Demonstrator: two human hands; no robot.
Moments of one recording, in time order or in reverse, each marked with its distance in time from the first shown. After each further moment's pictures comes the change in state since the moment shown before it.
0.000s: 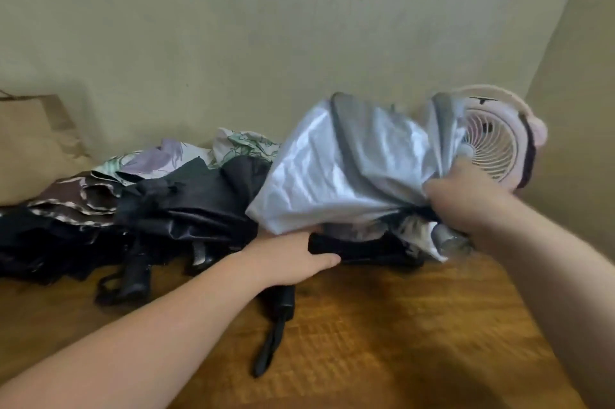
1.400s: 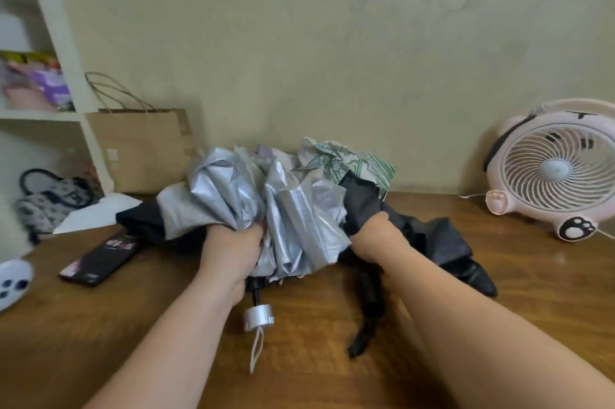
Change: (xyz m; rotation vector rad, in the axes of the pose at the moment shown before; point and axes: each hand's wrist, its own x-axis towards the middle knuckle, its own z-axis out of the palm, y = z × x) left_hand -0.116 -0.120 -0.037 -1.226 0.800 -0.419; right_hand 0.011 -0.033 0.226 -0.270 -0.296 0.042
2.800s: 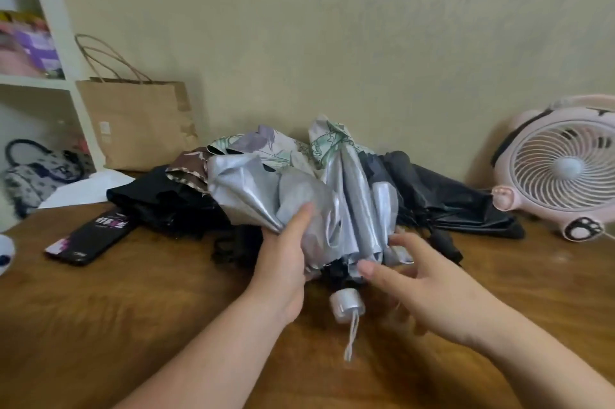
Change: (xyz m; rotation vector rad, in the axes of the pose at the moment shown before) left_hand -0.038 -0.022 0.050 -0.424 -0.236 -0.214; right_hand -0.153 0.030 -0.073 0.174 -0.235 -0.265
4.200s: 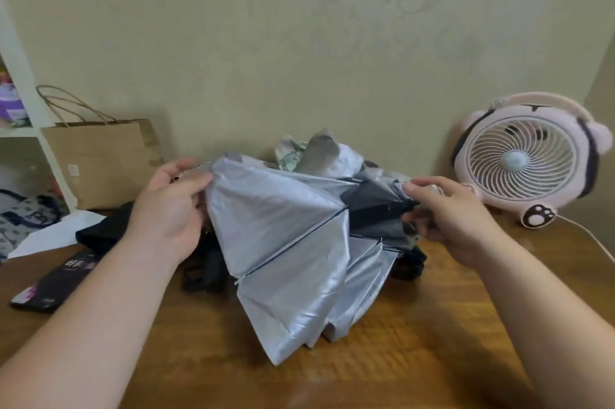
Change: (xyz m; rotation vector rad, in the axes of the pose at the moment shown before) left_hand 0.029 0.116 -0.013 0.098 0.027 0.379; right_hand 0.075 0.056 -0.090 0.728 0.375 -0.104
